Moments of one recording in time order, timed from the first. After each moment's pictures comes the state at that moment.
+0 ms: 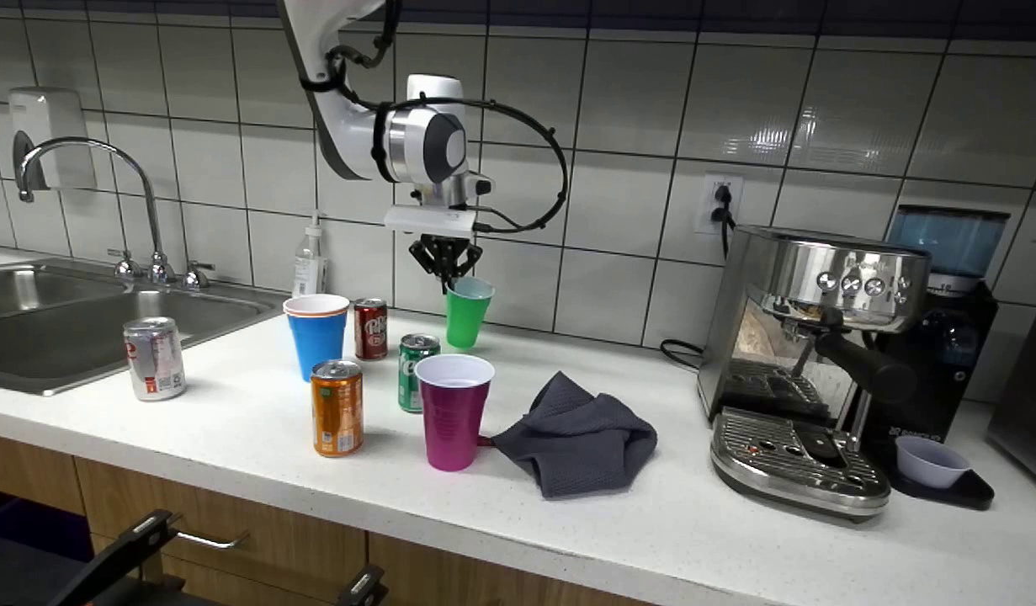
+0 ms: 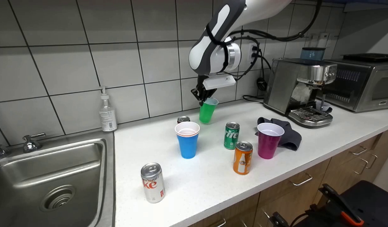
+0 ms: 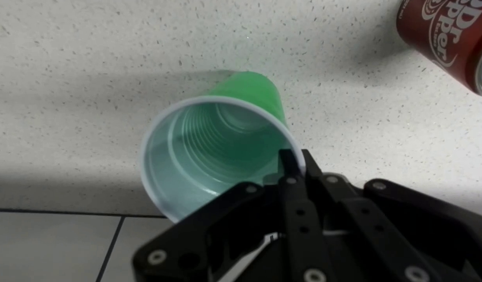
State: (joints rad) arm 0.01 0.57 0.01 -1.81 -0.02 2.69 -0.09
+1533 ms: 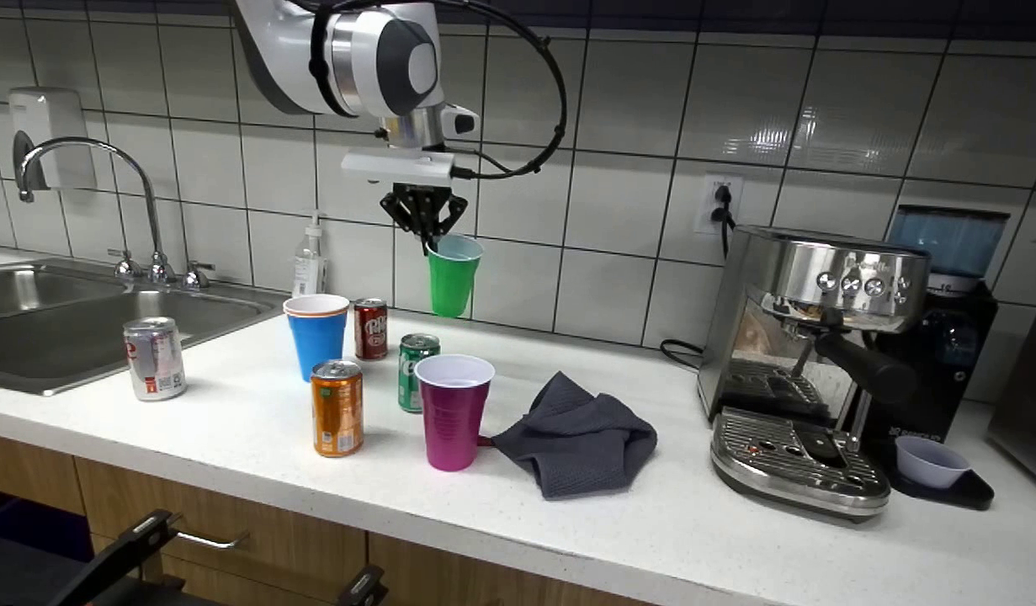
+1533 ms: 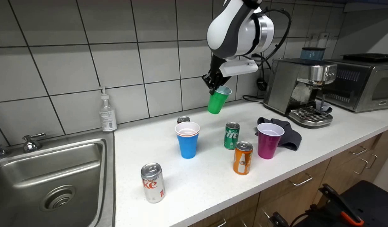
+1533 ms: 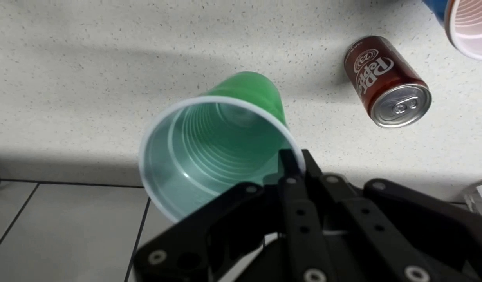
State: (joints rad) arm 0.01 0.15 0.01 -2.26 -0.03 2.82 -0.09
